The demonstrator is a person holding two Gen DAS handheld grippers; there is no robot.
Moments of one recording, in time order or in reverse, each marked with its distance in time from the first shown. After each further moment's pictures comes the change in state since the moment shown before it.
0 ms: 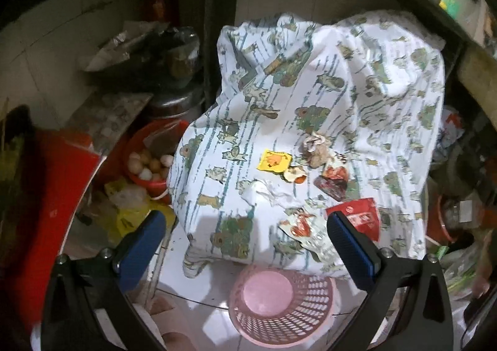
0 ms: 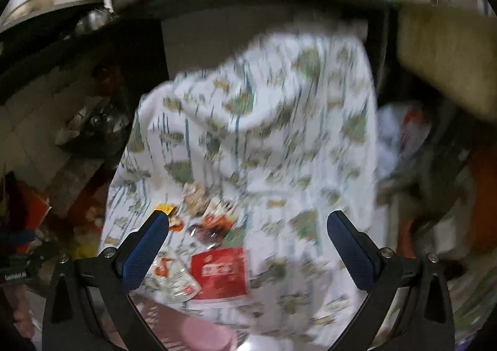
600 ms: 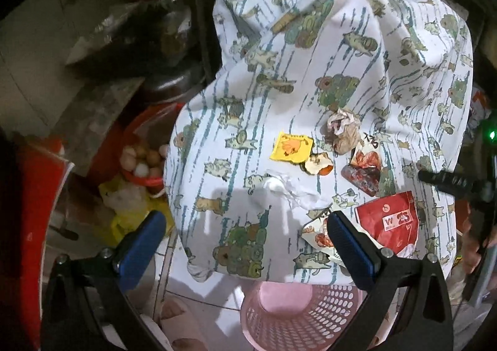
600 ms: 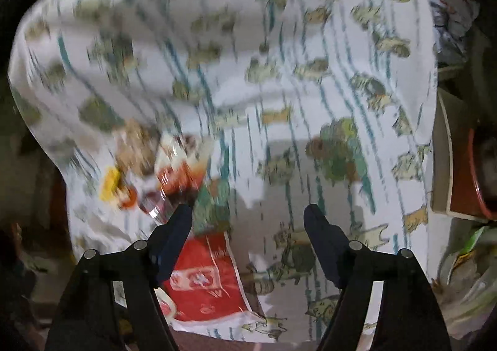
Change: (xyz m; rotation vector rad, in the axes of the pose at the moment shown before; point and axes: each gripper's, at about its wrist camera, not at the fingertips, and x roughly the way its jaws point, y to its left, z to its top) left arm 0.079 -0.002 0.008 0.038 0.108 0.049; right arm 0.191 -0.037 -0.029 0.217 0.451 0.056
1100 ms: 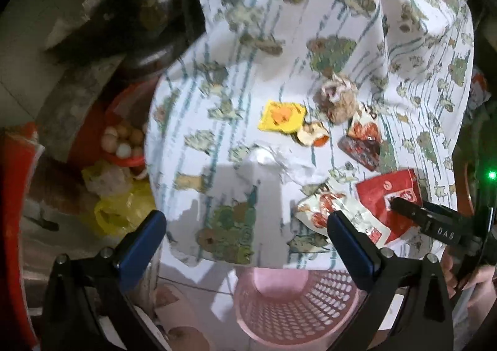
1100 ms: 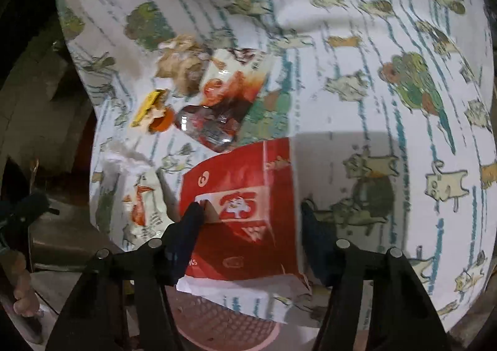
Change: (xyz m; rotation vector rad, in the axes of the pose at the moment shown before) left arm 0.033 -0.015 -0.011 0.027 0.121 -0.043; right arm 0.025 0.015 -0.058 -0.153 0.040 0.191
